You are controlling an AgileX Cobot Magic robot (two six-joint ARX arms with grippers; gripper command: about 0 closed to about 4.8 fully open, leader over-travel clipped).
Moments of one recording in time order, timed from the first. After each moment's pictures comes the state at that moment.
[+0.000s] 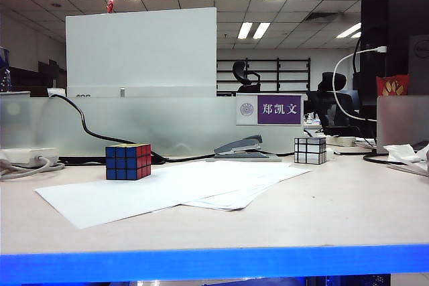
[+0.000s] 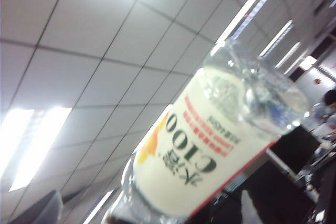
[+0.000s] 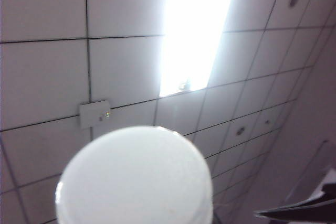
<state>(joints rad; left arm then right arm) -0.21 0.53 0.83 1.03 0.88 -0.19 1.06 1.62 1.45 1.36 -0.42 1.90</state>
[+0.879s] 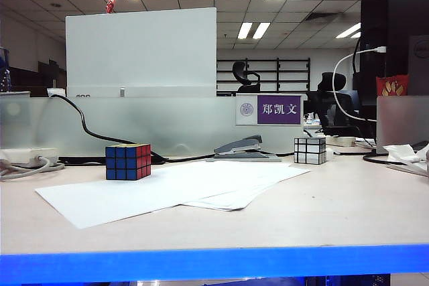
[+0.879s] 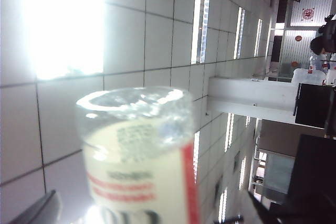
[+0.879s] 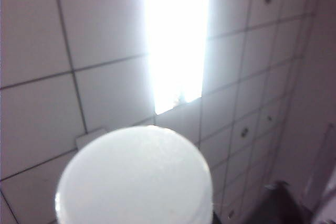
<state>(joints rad) -0.29 0.56 0.91 1.11 1.07 0.28 1.17 1.63 1.45 1.21 -0.34 1.94</state>
